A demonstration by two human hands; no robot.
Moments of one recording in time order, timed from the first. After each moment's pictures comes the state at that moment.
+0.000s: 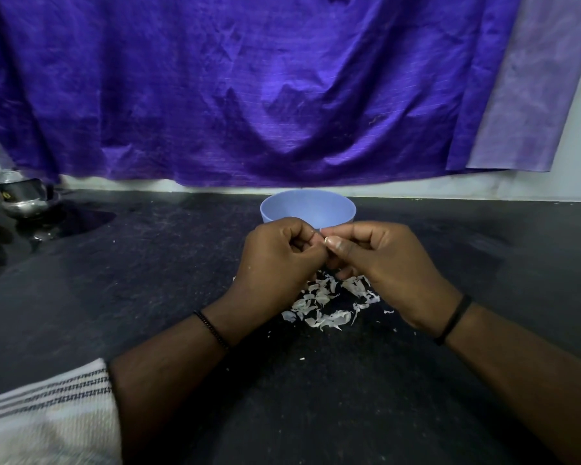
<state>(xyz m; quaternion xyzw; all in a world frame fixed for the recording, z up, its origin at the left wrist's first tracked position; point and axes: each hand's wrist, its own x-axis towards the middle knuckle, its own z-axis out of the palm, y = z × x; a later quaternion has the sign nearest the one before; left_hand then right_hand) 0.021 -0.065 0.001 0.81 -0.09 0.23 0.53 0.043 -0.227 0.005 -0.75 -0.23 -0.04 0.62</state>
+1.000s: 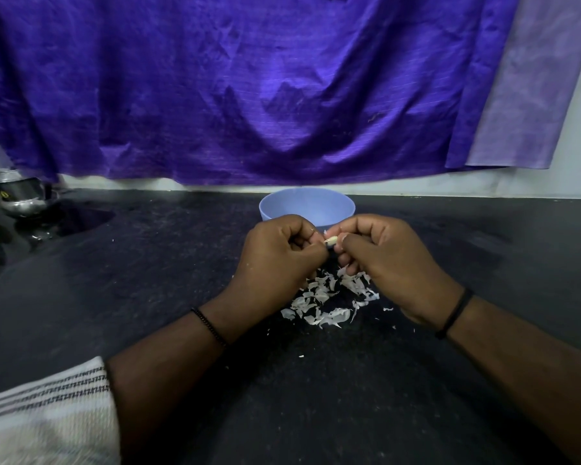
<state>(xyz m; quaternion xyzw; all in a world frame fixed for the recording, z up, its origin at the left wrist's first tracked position) 0.024 -0.065 -0.001 0.80 -0.09 0.21 0.55 0.046 -0.227 0.008 -0.76 -0.20 -0.04 0.61</state>
